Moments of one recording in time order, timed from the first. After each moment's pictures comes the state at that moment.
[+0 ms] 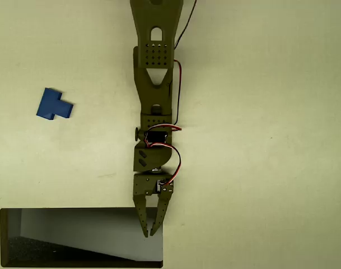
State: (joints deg) arm -0.7 -8.3 18.6 -37.0 -91.6
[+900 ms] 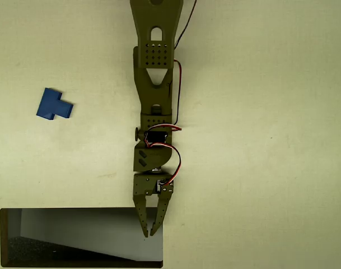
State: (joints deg) arm -0.7 -8.3 18.6 -37.0 -91.6
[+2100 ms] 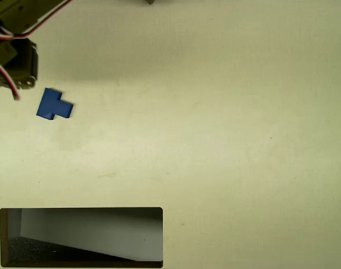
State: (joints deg) arm 46.3 76.3 62.1 87.6 -144.6
